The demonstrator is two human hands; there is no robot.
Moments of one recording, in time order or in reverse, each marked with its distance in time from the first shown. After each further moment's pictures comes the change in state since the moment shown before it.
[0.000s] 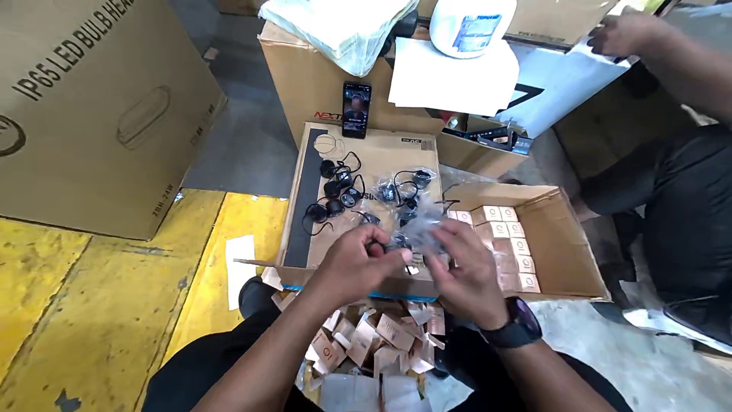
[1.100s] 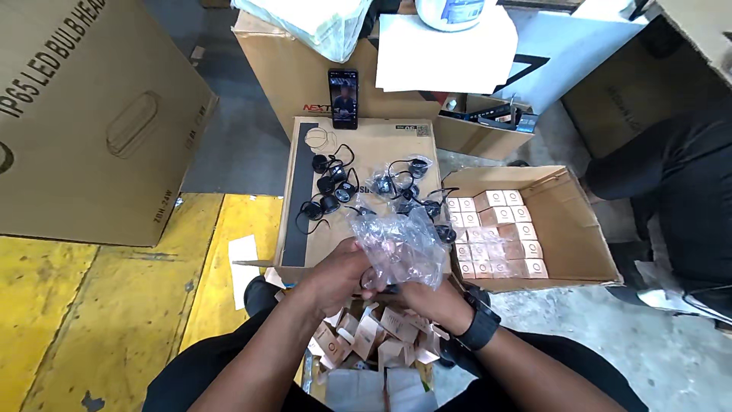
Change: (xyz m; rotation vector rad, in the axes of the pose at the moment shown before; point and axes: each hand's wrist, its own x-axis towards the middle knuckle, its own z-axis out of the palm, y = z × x) left_hand -0.004 0.002 0.006 -0.654 -0.301 -0.232; right_hand -0.019 -0.026 0.035 0.317 -0.401 0.419
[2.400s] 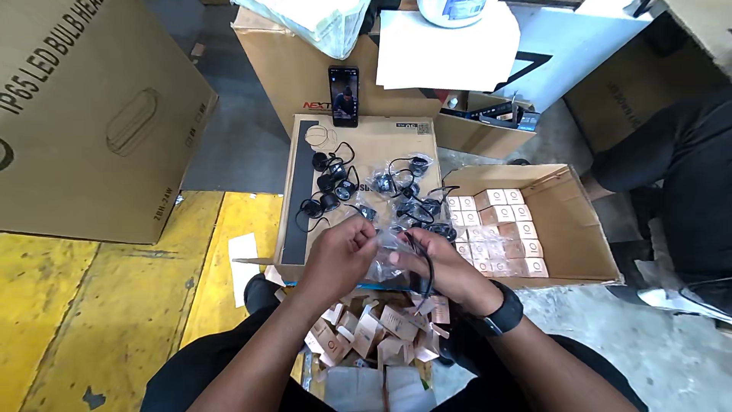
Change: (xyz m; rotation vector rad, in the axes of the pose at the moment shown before) left_hand 0.013 -0.009 -0.014 0.915 0.440 0.406; right_hand 0.019 -0.007 -0.038 0.459 -0.138 0.328
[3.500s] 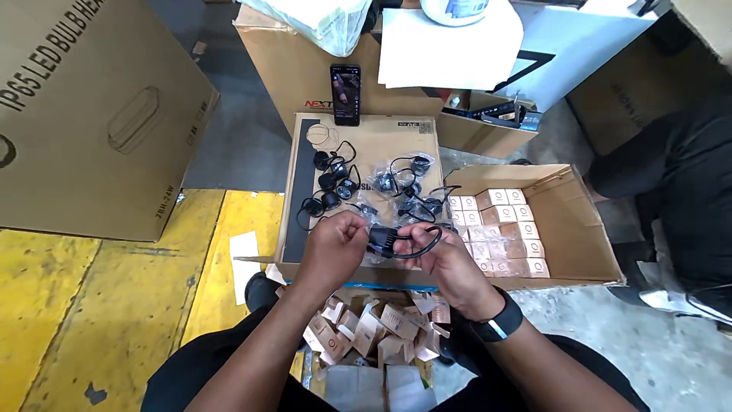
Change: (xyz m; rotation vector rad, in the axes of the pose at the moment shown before) left_hand 0.004 0.005 -0.006 -0.116 0.075 -0.166; right_hand -0.001 -0.001 0.009 0.482 0.111 -0.108
